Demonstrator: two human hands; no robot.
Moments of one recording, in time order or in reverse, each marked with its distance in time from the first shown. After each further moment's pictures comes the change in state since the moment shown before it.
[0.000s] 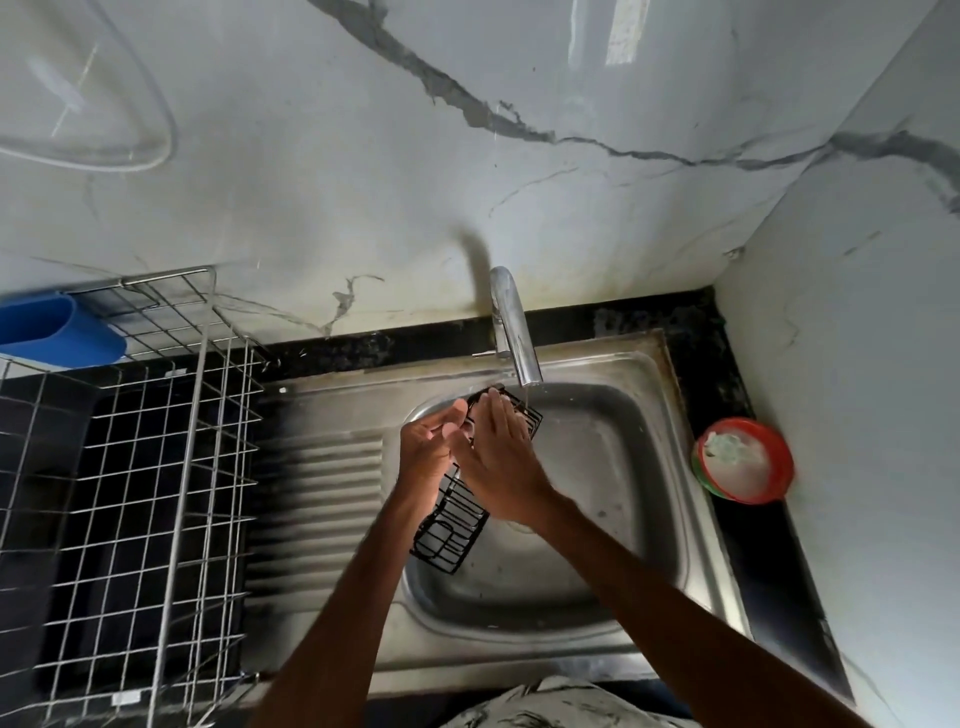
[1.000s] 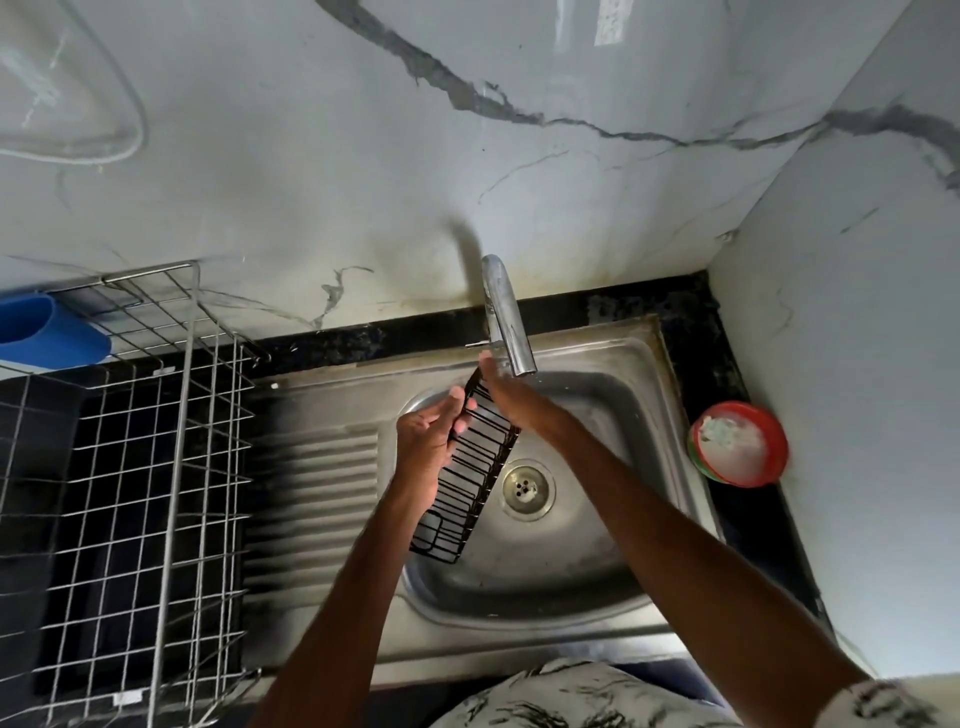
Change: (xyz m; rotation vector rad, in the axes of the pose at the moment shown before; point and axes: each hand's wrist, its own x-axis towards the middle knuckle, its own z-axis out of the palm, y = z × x) left_hand -0.011 0.013 0.003 0.063 0.007 -0.057; right_hand 0.063 0.019 -0.043 0.463 -0.212 0.442
